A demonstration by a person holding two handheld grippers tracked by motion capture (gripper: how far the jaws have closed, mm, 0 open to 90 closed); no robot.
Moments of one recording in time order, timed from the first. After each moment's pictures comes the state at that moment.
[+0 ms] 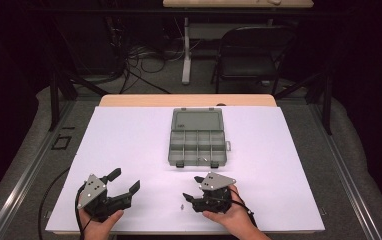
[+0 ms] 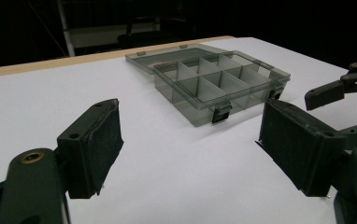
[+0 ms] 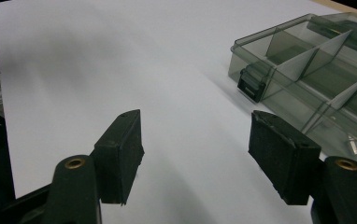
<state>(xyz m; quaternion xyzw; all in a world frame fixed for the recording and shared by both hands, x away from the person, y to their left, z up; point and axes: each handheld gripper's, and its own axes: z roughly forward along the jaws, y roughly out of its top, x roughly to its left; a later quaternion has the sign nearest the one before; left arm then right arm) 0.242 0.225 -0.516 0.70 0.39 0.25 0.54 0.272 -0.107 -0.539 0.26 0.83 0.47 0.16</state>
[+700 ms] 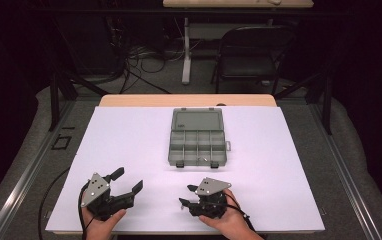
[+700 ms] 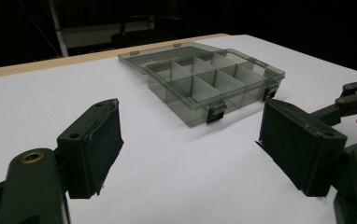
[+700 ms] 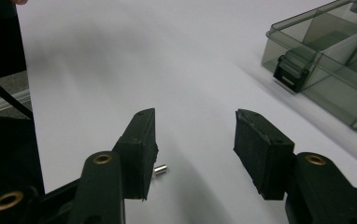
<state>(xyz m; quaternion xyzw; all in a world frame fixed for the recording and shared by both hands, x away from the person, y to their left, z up) 0.245 0.220 -0.516 0.71 0.38 0.25 0.54 0.265 -0.097 -0.552 0.25 0.83 0.48 0.12</state>
